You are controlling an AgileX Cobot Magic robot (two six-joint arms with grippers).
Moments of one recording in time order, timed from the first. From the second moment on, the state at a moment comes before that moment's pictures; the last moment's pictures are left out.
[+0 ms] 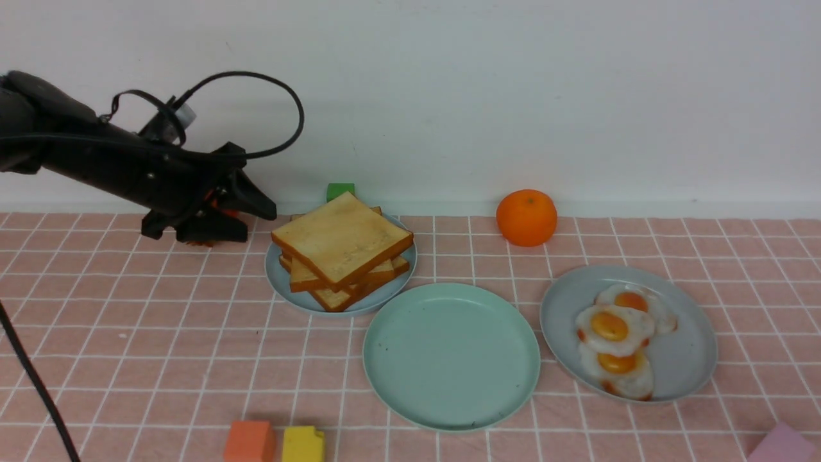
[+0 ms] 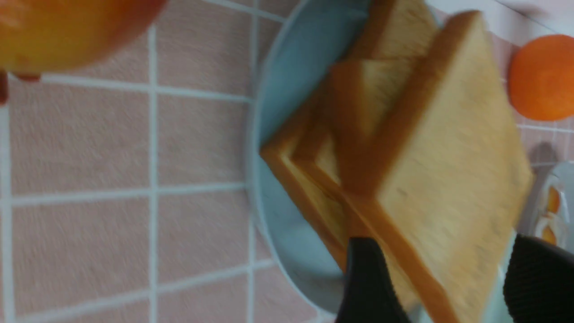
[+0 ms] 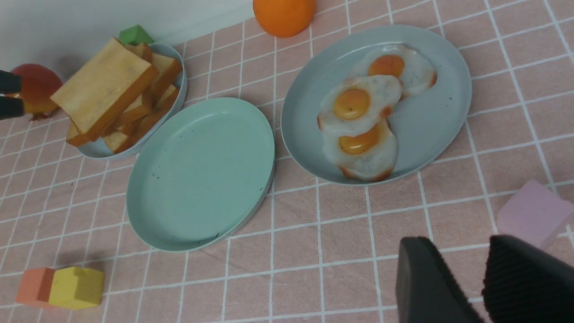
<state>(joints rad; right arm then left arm) 0.04 0.42 -0.49 0.30 0.72 0.08 0.10 2.13 -1.67 -0.90 0.95 0.32</state>
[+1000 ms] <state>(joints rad) 0.04 0.42 -0.49 0.31 0.66 0.08 0.10 2.30 -1.74 -1.10 0.97 0.40</state>
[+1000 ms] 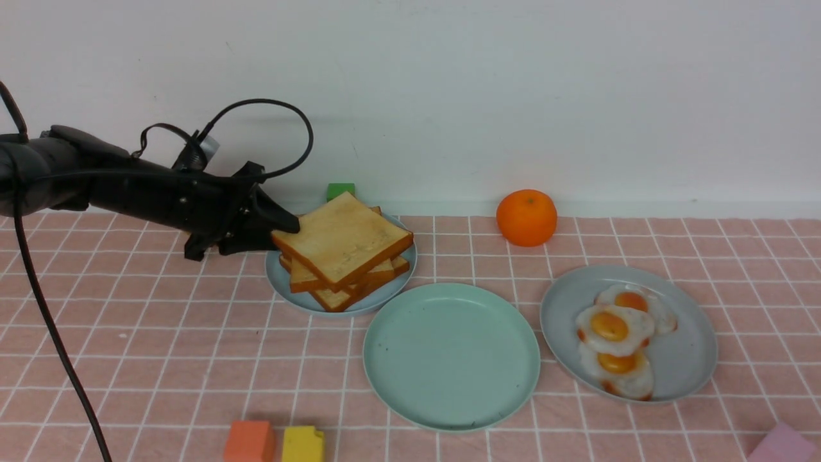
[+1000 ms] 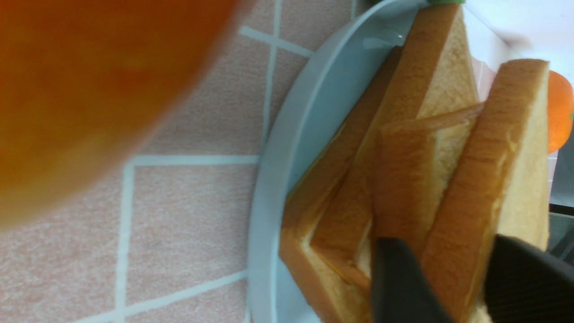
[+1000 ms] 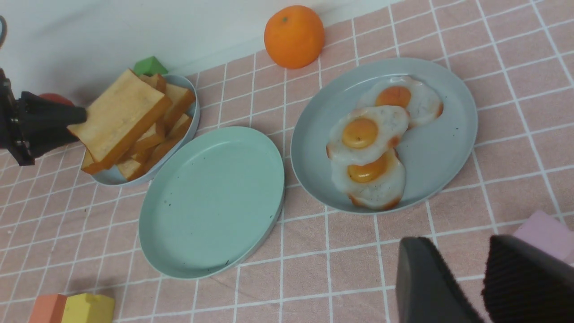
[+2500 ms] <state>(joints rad) 0.04 0.42 -0.49 0.31 0.67 0.00 -0.30 2.18 -1.74 -0.78 1.10 0.64</state>
